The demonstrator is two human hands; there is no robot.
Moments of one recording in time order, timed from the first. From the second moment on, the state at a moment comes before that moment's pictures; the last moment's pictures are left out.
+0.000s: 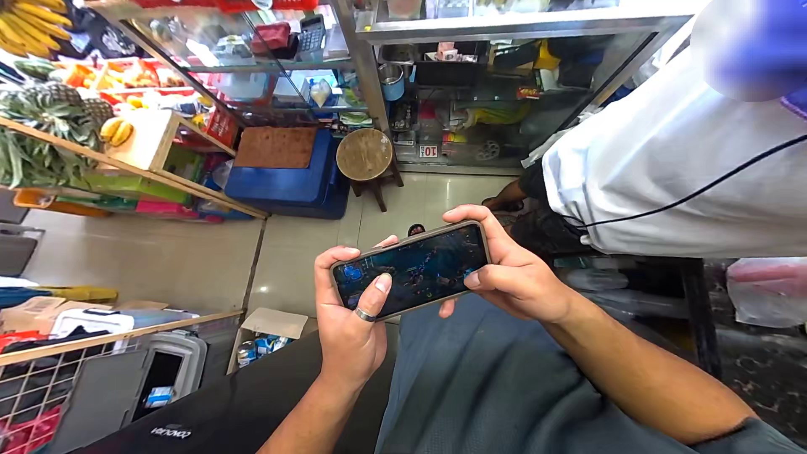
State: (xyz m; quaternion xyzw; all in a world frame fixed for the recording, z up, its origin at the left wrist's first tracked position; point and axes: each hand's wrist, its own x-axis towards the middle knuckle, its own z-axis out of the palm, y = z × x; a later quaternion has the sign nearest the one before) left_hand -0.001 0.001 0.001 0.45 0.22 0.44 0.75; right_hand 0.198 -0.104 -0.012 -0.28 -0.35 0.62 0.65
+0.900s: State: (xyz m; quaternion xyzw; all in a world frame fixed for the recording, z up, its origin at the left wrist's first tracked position) left_hand -0.003 0.002 -0.001 0.43 0.20 0.42 0.77; right_hand 0.200 -0.107 -0.012 -0.31 -0.36 0.60 0.64
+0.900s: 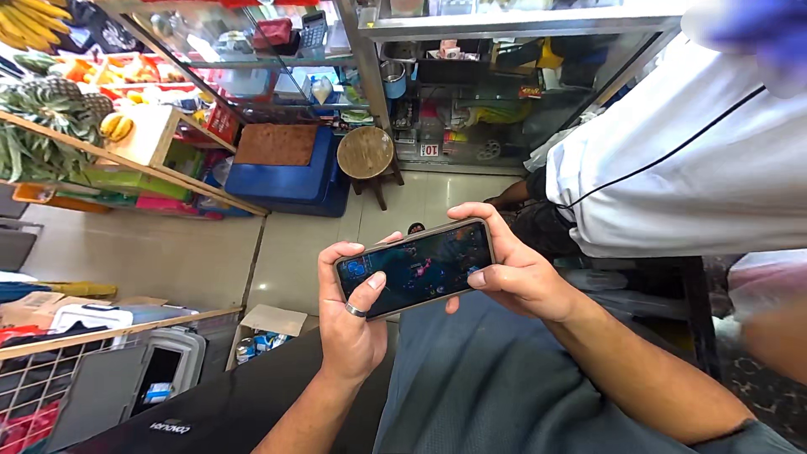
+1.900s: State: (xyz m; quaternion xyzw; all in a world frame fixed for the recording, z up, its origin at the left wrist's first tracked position) left_hand -0.010 0.013 -0.009 0.39 0.05 0.32 0.86; right_hand 0.208 -0.108 -0.011 -0.27 -0.32 0.62 0.66
